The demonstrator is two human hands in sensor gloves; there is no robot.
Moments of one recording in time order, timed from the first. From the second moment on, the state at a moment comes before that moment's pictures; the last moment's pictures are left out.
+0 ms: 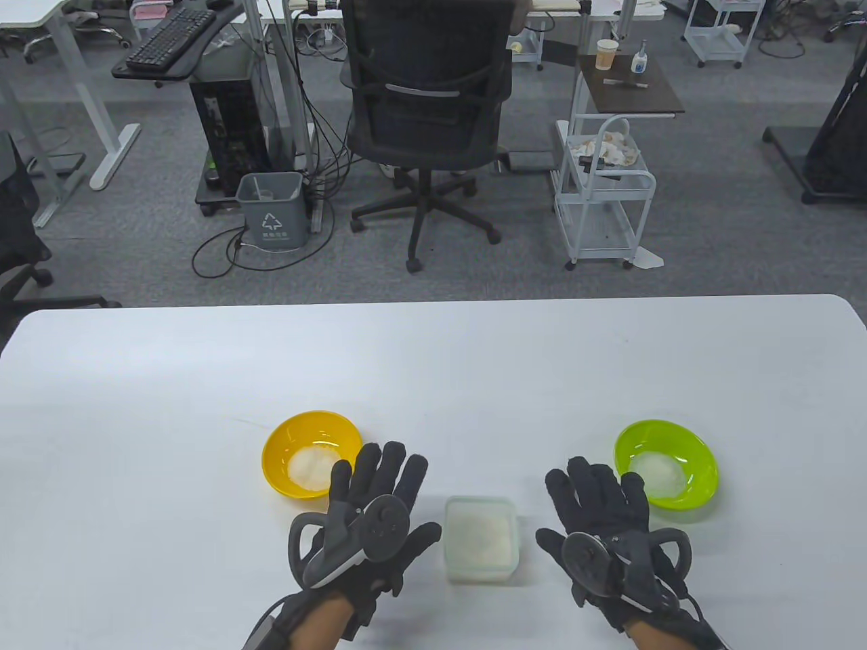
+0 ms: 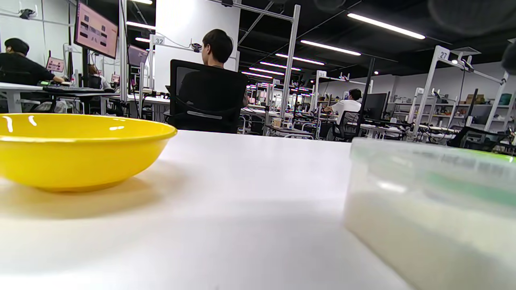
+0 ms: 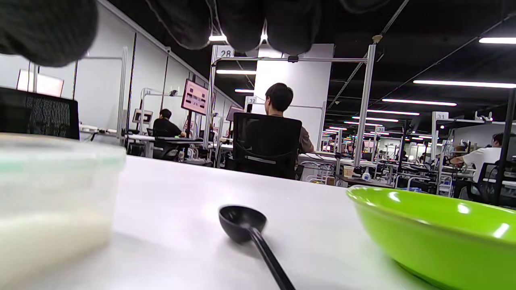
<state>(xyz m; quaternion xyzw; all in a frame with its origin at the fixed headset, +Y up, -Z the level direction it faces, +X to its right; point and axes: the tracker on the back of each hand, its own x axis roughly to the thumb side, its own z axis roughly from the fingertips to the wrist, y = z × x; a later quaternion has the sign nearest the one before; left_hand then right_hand) -0.127 -0.708 -0.319 0.01 -0.13 0.06 0.99 0.178 -0.710 -0.298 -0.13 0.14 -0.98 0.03</state>
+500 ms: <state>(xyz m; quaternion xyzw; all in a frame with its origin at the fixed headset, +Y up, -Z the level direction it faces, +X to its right) -0.128 -0.742 -0.316 -0.02 -0.13 0.02 0.99 0.184 -0.727 -0.298 -0.12 0.10 -0.99 0.01</state>
